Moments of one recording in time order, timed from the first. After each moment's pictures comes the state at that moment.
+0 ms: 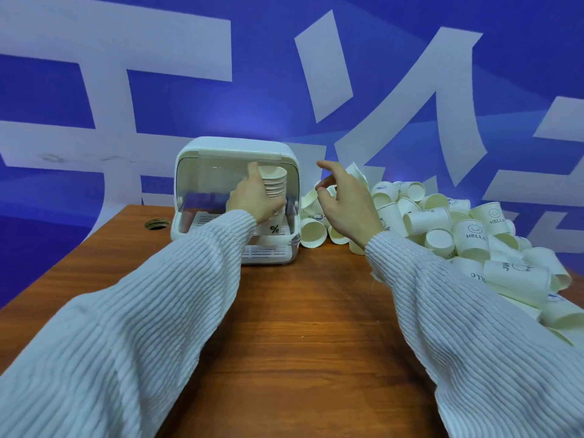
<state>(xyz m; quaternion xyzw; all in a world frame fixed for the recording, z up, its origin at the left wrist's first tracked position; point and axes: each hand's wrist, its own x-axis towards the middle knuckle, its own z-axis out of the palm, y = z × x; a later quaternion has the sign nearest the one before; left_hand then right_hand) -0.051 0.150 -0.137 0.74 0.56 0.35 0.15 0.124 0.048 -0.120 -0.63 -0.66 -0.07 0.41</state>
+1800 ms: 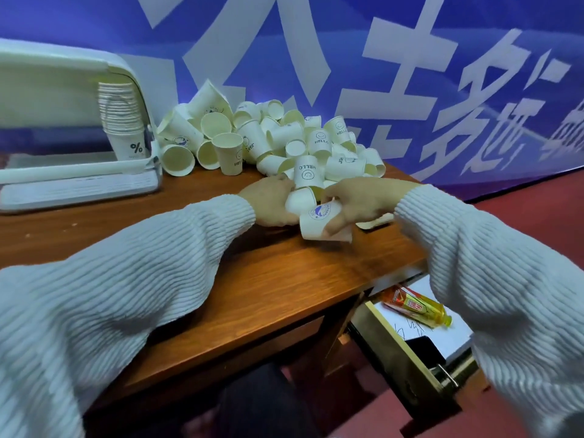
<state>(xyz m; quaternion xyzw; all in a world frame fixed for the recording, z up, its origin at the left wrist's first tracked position) 0.128 -0.033 -0.200 0.97 0.18 0.07 0.11 0.248 -0.200 -0.119 -0.82 -0.56 0.10 -0.12</state>
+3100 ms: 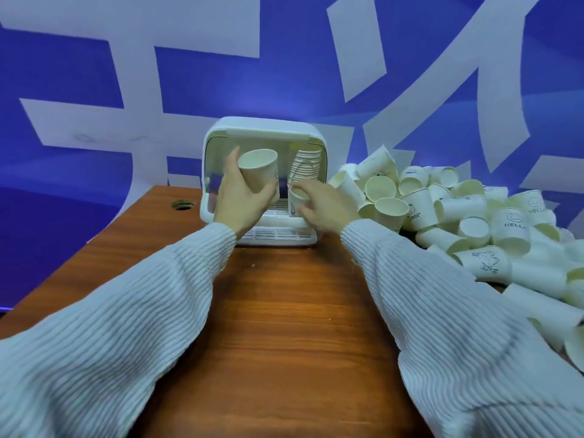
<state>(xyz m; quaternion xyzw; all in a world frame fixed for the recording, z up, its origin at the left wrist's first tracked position) -0.120 0.107 -0.166 0.66 0.48 0.53 0.23 0.083 0.115 -0.170 -0.62 -0.76 -0.04 0.19</state>
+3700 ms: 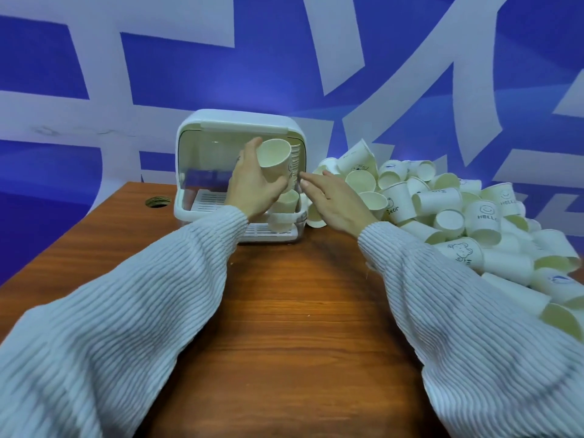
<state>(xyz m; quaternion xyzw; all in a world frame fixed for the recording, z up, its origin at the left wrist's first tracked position) -0.066 0.139 -0.163 0.72 0.44 0.50 0.20 0.119 0.069 -0.158 -0.64 -0.72 0.04 0.27</state>
